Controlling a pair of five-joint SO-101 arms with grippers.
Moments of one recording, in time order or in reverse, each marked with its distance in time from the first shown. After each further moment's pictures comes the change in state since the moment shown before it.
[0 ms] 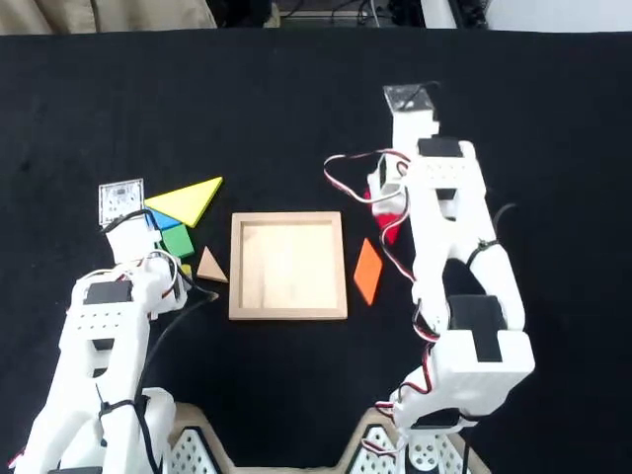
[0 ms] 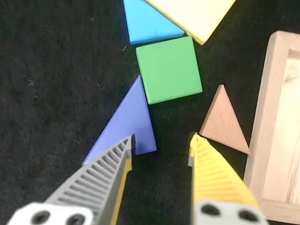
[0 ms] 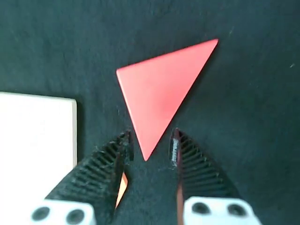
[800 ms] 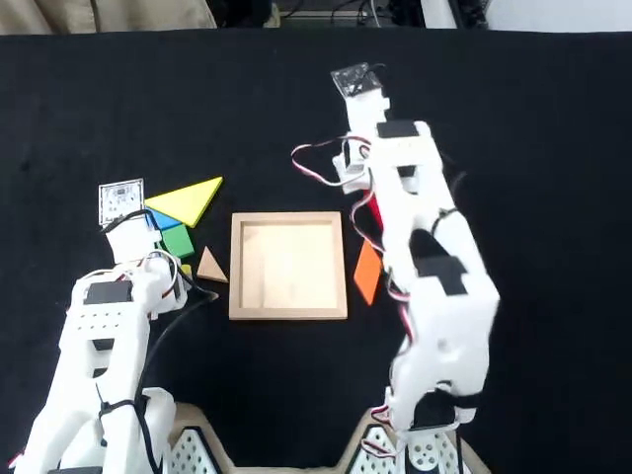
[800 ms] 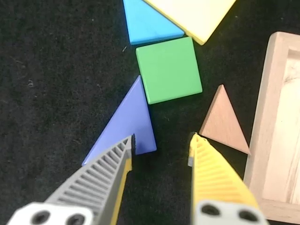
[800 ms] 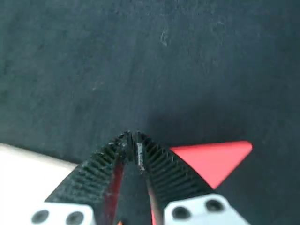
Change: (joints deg) left arm 0.0 0.0 0.0 0.0 0.0; right arm -6.2 21.8 -20.8 -5.5 7.9
